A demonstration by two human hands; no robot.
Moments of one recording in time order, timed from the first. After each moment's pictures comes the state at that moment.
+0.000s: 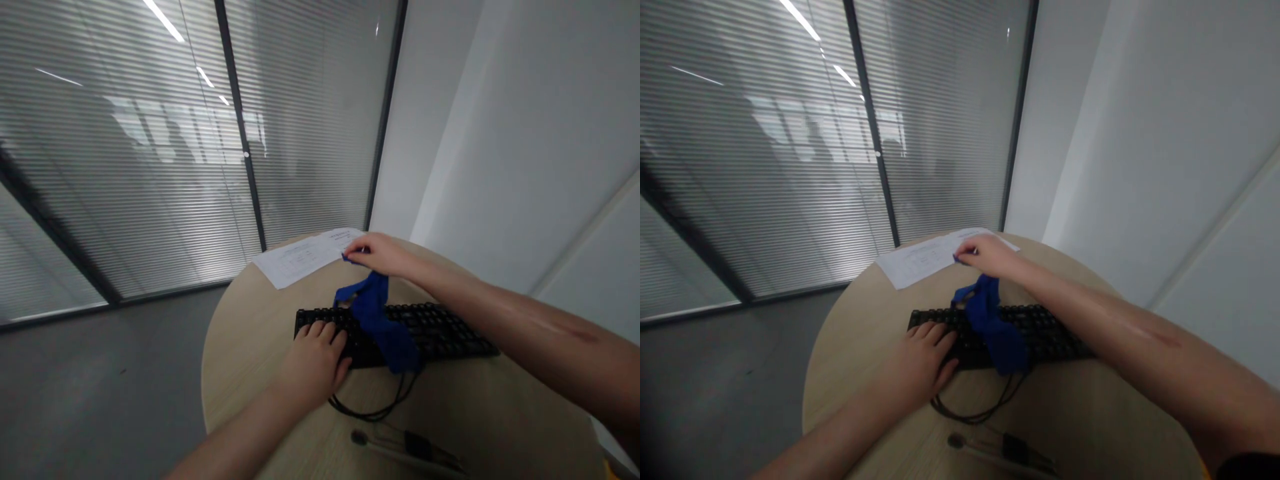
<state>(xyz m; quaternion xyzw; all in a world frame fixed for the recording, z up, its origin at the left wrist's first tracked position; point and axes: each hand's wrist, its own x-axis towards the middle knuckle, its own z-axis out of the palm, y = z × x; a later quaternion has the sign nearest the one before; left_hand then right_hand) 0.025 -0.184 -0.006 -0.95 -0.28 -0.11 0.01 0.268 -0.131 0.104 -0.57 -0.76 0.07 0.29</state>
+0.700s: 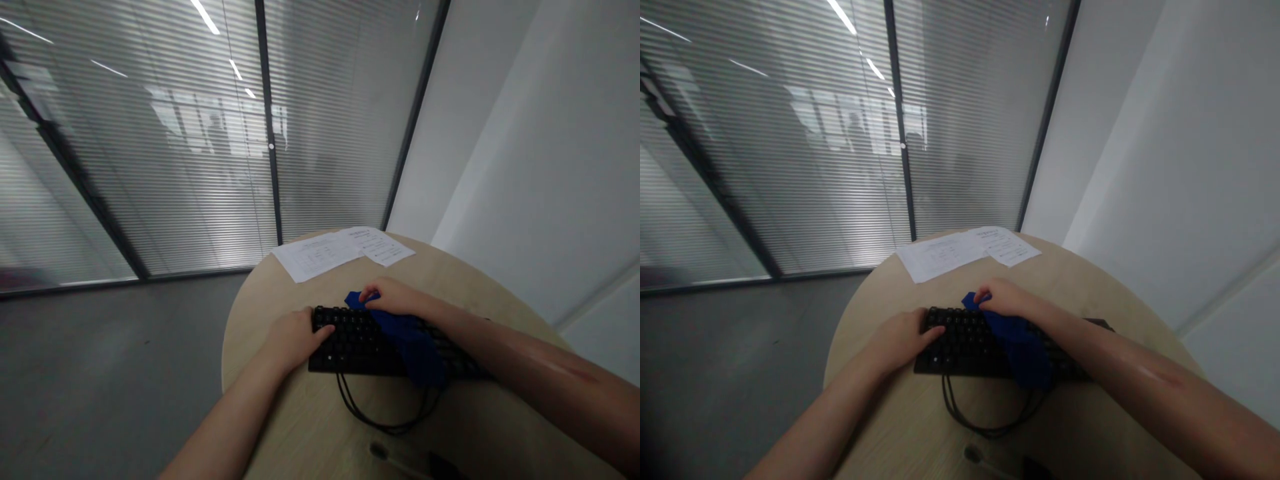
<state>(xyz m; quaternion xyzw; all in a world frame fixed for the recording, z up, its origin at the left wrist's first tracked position) -0.014 -0.129 -0.001 -0.84 -0.52 -0.07 -0.13 0.253 -0.124 0.016 -0.61 -0.76 0.20 0.11</state>
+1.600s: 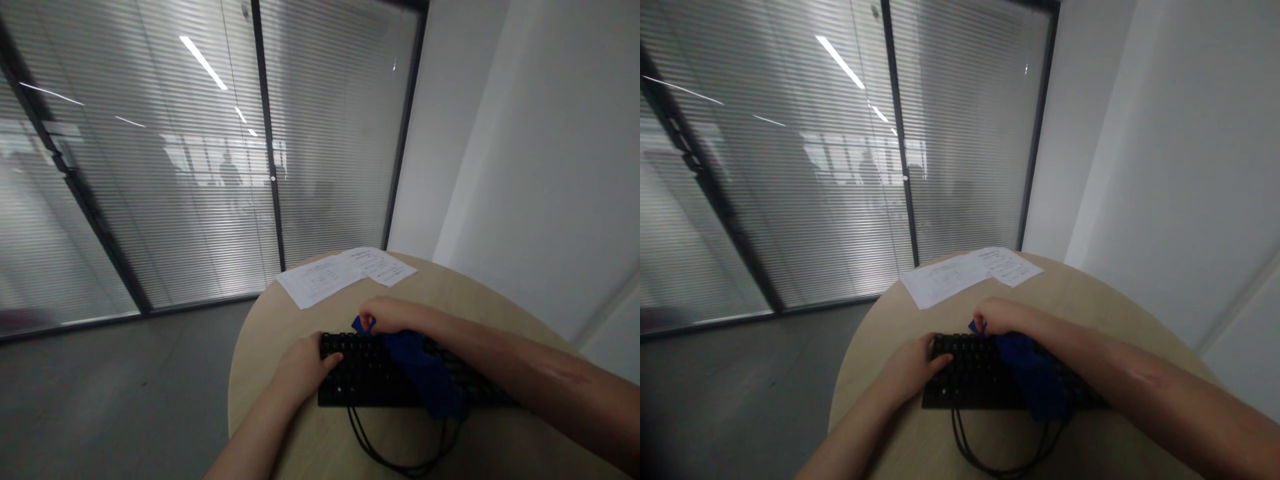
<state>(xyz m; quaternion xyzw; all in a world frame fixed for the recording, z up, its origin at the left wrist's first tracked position) -0.014 -0.119 -0.017 -0.82 -0.52 -0.12 -0.19 0.223 -0.108 0.037 -0.59 -0.80 0.14 -0.02</state>
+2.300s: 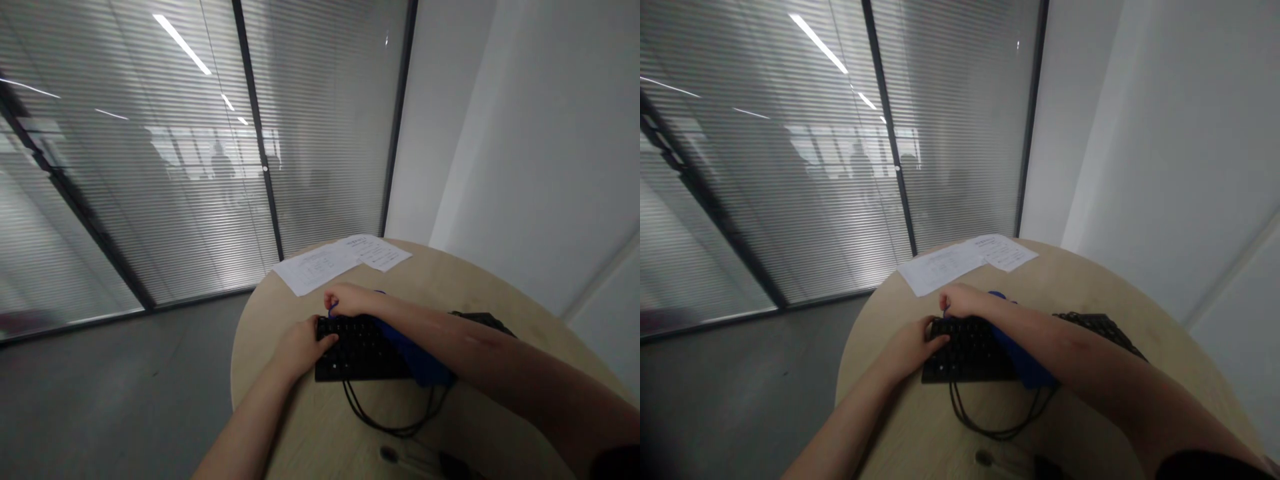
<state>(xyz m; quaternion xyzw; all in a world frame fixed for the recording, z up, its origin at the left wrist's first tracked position) -0.013 -0.116 -0.016 -0.84 -0.50 -0.11 -0.17 0.171 -0.085 0.020 -0.58 -0.79 0.18 0.08</state>
